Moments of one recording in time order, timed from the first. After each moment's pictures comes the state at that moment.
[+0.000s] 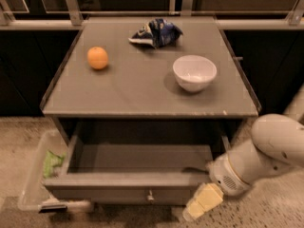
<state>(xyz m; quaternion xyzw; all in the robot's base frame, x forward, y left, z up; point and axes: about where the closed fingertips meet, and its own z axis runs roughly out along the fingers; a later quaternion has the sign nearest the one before) 0.356 -0.132 0.667 -0.40 0.87 0.27 0.11</state>
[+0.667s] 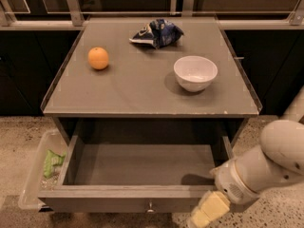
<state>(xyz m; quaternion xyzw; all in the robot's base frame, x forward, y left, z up) 0.341 -0.137 0.679 -0.40 0.87 0.25 0.12</state>
